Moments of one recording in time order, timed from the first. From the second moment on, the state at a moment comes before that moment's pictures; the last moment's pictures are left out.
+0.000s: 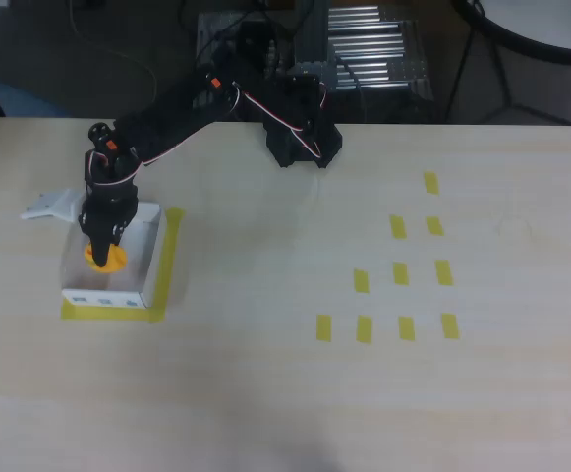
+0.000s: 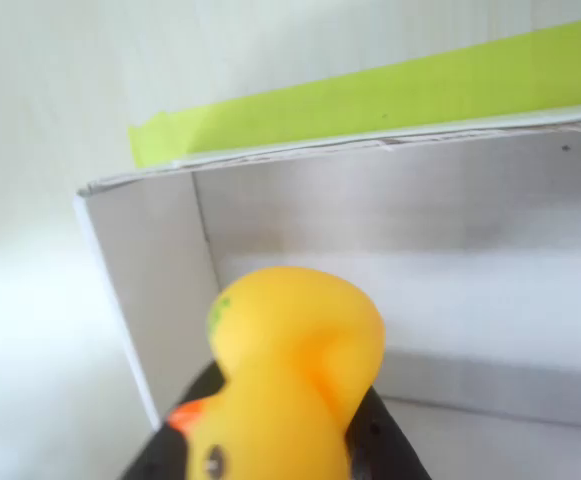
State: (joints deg) arm 47.5 57.6 58.1 65.4 -38.8
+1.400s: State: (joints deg) arm 43.0 93.1 67.3 66.2 -29.4
